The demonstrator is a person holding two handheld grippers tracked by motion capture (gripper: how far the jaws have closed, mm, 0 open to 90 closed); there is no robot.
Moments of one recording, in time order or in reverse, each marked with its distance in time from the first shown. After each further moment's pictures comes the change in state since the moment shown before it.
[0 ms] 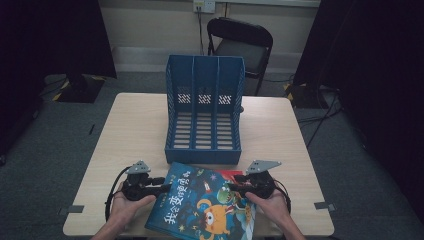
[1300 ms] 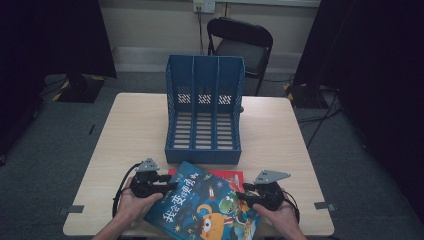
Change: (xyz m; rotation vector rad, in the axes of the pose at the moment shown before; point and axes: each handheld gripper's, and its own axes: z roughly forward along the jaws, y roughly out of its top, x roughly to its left) left arm -0.008 0.013 0.017 0.006 0.000 0.064; right arm 0.014 -0.022 -0.023 0.021 -0.070 0.027
